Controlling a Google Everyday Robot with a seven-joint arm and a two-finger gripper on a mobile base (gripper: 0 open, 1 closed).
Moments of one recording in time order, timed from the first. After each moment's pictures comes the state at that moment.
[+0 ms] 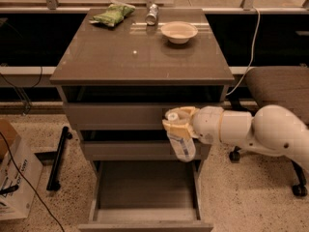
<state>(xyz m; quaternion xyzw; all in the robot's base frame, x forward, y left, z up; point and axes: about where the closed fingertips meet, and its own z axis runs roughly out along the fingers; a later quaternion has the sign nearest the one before) 0.530 -0.059 0.777 -0.44 0.68 0.29 0.51</state>
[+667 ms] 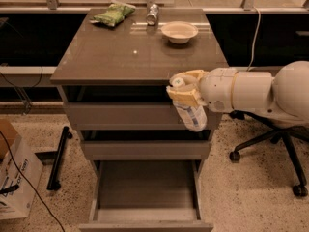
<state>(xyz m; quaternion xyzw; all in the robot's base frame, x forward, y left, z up) 0.543 -0.068 0.893 -0.48 0.66 0.21 0.55</state>
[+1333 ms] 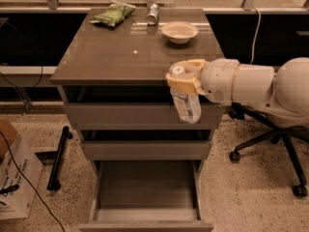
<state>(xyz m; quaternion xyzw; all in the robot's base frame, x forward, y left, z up) 0.559 -0.066 0.918 -0.45 0.64 0.23 0.58</state>
